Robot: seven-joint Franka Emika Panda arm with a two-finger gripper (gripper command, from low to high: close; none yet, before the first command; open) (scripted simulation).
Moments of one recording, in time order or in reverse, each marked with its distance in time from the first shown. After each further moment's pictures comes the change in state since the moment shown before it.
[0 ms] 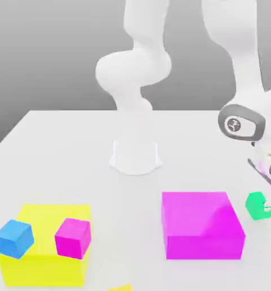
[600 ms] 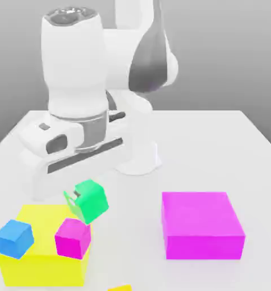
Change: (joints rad) arm -0.700 -0.197 -0.380 0.203 0.079 -0.397 -0.113
